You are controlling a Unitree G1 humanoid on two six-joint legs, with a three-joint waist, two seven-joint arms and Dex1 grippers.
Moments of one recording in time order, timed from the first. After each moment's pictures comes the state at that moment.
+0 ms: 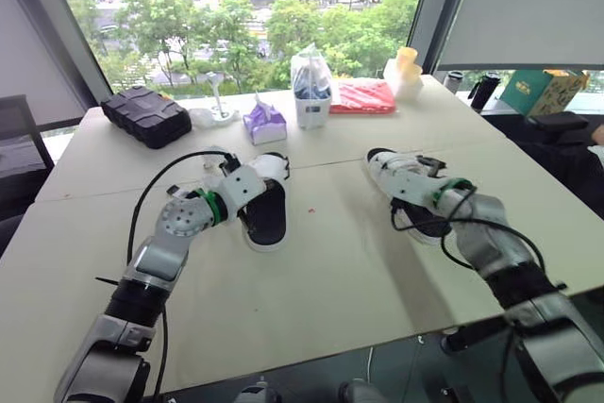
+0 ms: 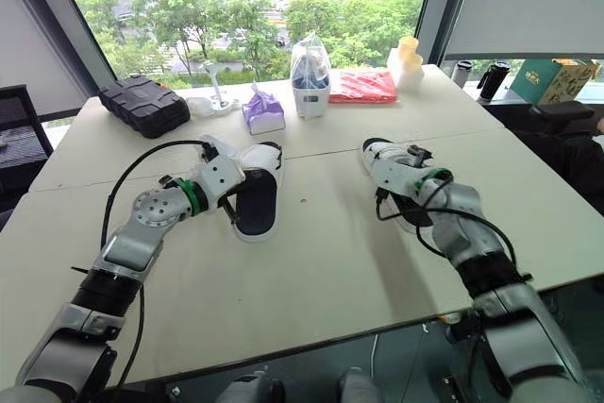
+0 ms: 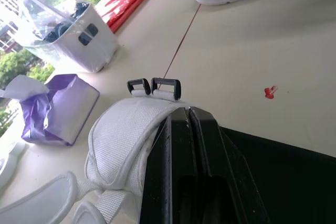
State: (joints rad) left arm -0.59 0.49 -0.16 0.14 0.06 0.08 -0.67; right arm -0.60 -0.71 0.22 0.19 -0.59 0.29 0.60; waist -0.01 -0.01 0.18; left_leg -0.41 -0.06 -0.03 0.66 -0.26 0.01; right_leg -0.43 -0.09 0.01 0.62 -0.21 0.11
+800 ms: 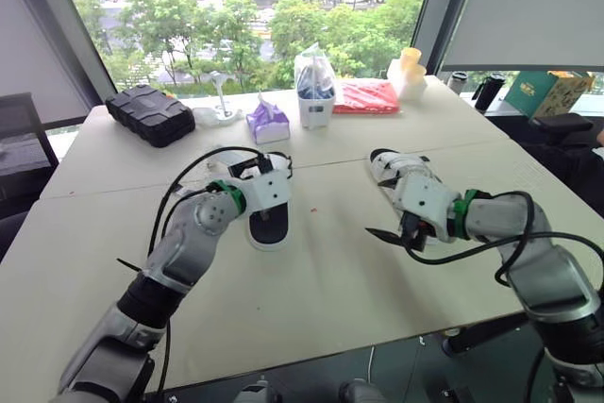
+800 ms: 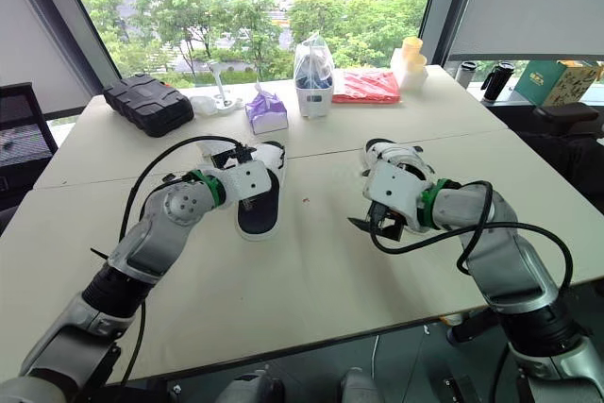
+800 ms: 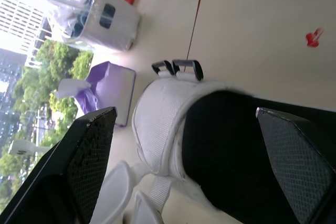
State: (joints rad) left arm -0.67 0.49 -0.35 0.00 0.47 0.35 -0.57; right arm -0.46 -0.77 0.07 -0.44 -0.06 0.55 0.98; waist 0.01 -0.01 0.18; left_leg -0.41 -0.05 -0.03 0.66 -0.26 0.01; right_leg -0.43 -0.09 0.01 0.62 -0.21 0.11
